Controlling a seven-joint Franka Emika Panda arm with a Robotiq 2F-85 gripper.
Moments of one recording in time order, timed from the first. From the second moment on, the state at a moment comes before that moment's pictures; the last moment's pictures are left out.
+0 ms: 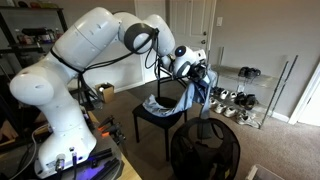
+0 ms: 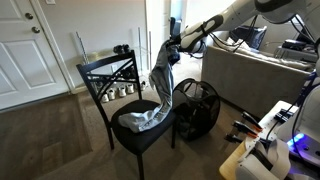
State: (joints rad) arm -0.44 0.93 0.46 -1.55 -0.16 3.45 -0.09
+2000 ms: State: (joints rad) arm -1.53 1.26 1.29 -2.16 -0.83 3.45 -0.19
